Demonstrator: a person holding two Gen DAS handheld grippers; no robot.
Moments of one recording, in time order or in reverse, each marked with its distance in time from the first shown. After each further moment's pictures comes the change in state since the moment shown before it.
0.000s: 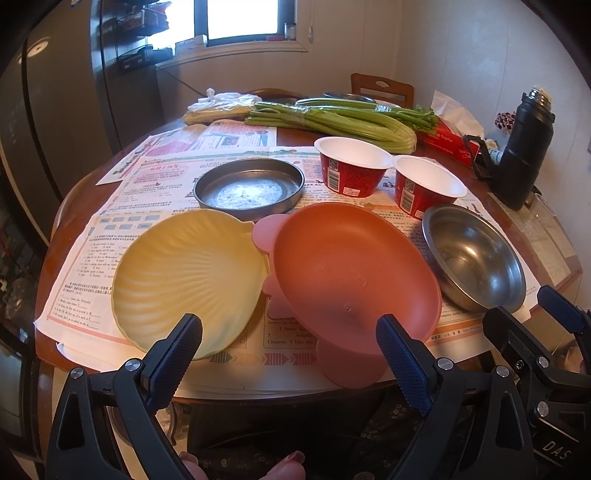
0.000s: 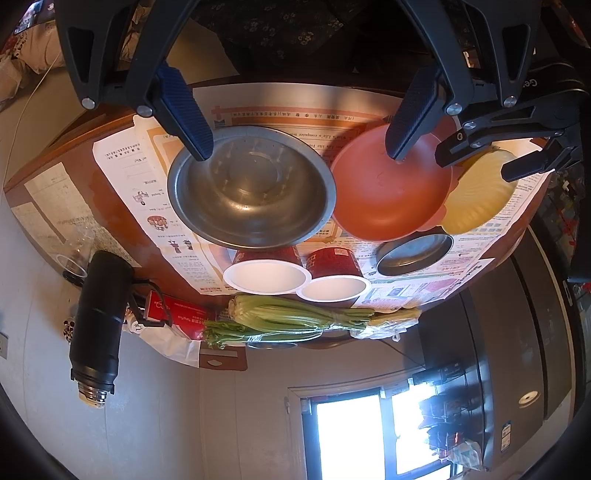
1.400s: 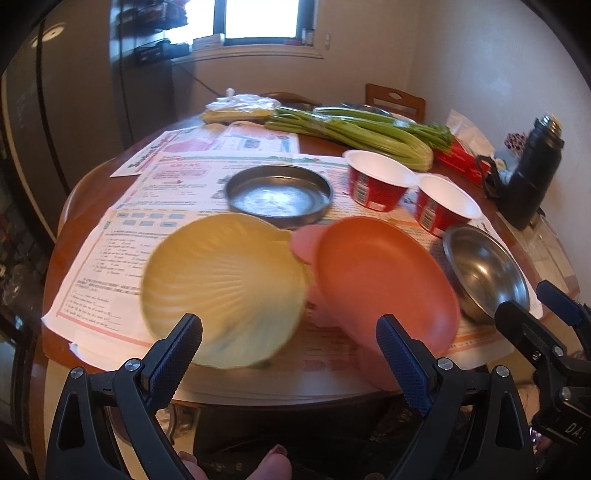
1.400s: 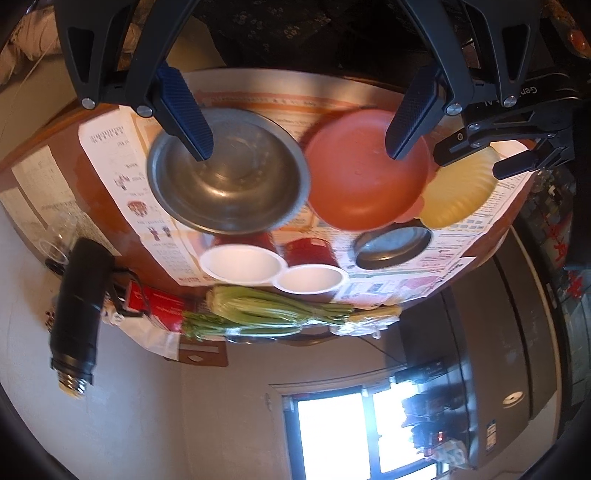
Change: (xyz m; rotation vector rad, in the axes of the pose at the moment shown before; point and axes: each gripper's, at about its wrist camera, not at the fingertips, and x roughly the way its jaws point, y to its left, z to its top) left arm -0.004 0.041 0.004 -0.072 -0.022 -0.002; right arm 0.000 0.016 0.019 -0.051 -0.017 0.088
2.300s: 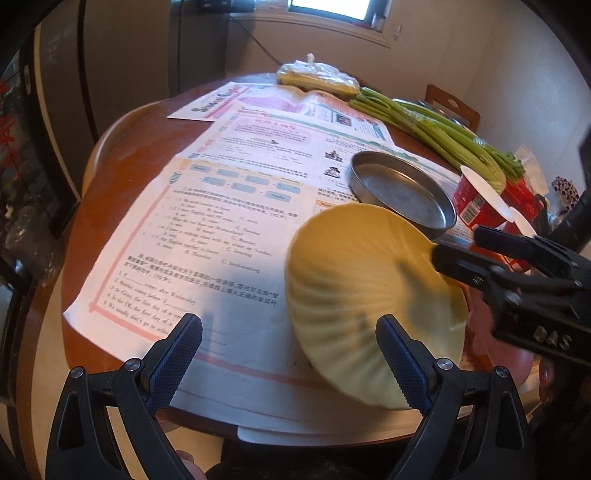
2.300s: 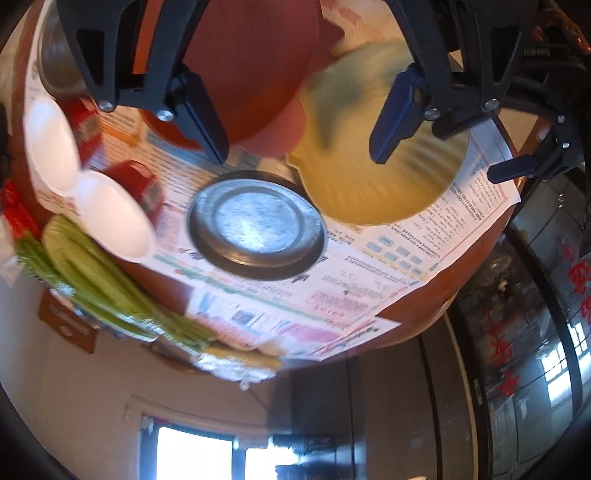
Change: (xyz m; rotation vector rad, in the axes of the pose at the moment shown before) left arm 0.048 0.117 0.012 -0.173 0.123 0.029; right arm 0.140 0.141 0.069 -0.331 0.246 0.260
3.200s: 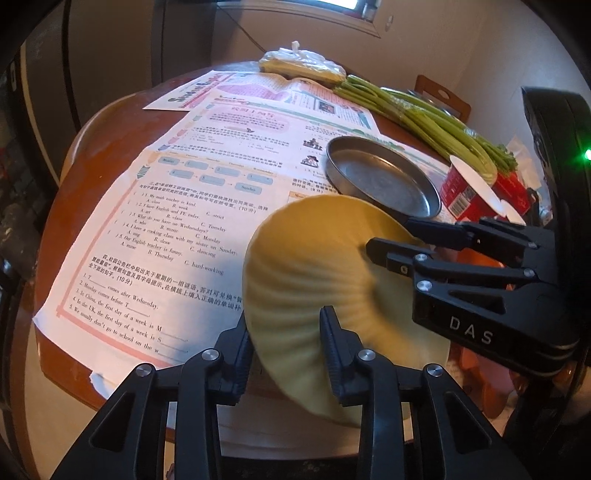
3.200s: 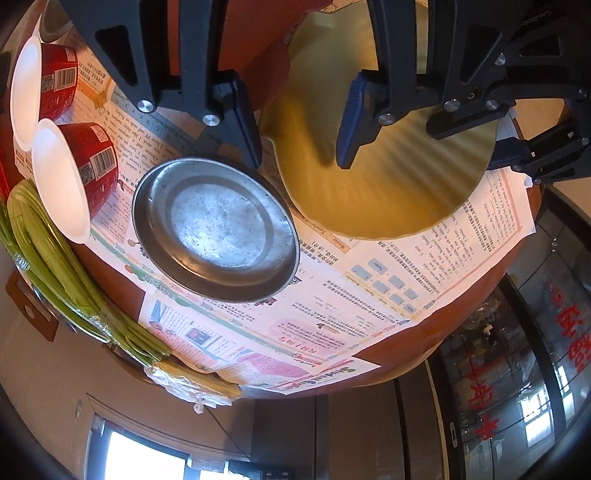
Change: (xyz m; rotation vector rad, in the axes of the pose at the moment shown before) left arm 0.014 -0.013 0.006 -0.004 0.039 -0.054; right arm 0.045 0.014 0.012 -0.121 0.101 0.019
